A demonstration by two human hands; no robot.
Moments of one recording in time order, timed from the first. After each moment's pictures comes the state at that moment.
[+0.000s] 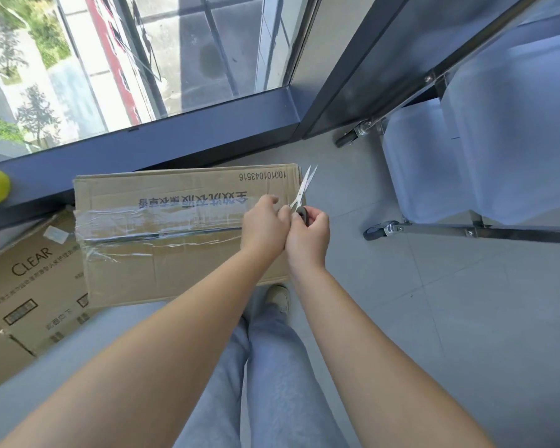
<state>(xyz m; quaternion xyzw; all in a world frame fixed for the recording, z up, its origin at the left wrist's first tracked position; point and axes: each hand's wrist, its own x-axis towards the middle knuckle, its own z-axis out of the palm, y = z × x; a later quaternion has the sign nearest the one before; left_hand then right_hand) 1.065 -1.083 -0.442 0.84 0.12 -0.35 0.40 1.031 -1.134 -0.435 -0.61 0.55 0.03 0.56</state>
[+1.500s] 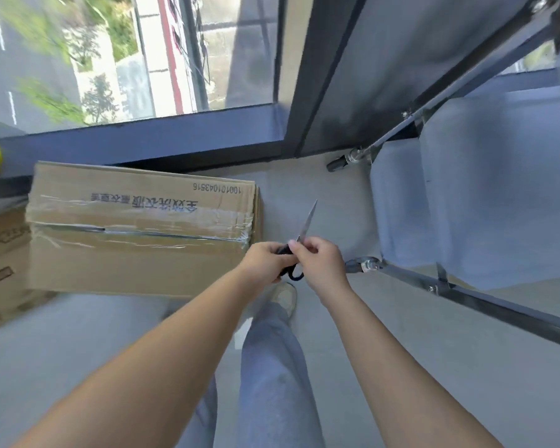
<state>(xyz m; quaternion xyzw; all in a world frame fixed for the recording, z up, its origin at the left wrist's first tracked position) 1.030 -1.220 -0.455 0.67 0.25 -0.49 0.50 1.007 -1.329 -0.459 -0.76 0.35 0.26 0.49</state>
